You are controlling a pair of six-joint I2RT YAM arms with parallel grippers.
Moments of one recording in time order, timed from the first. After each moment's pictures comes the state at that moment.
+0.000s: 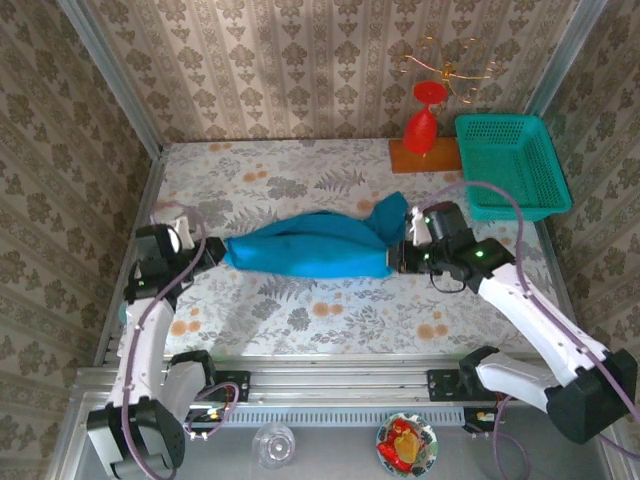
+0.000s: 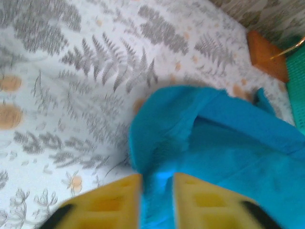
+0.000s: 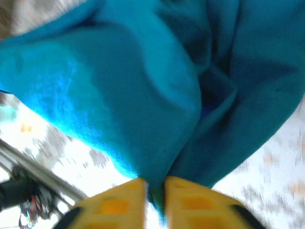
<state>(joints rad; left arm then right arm) 0.10 0.85 0.63 -0.48 0.51 -0.36 0.42 1.09 0.90 -0.75 -0.32 0.47</state>
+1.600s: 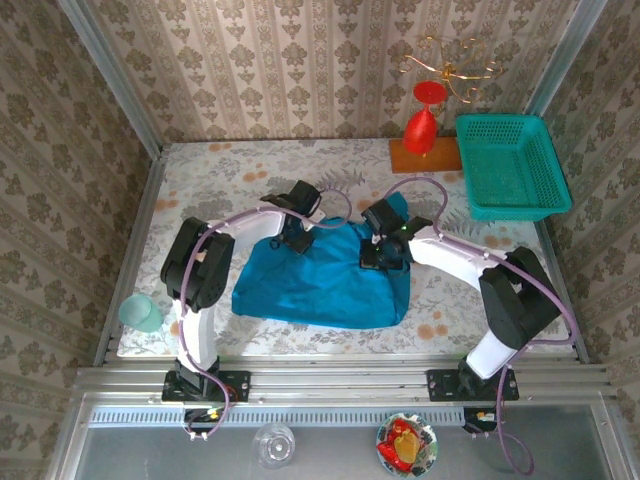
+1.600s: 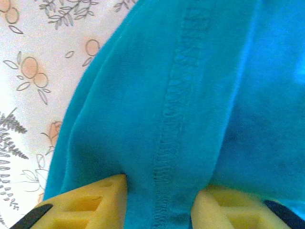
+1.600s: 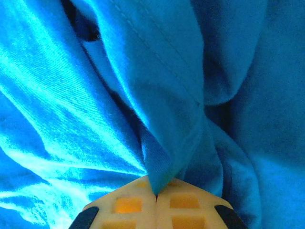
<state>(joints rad) -0.61 1.97 1.37 -0.66 -0.13 0.20 0.55 1.63 1.05 -0.59 -0.07 0.64</state>
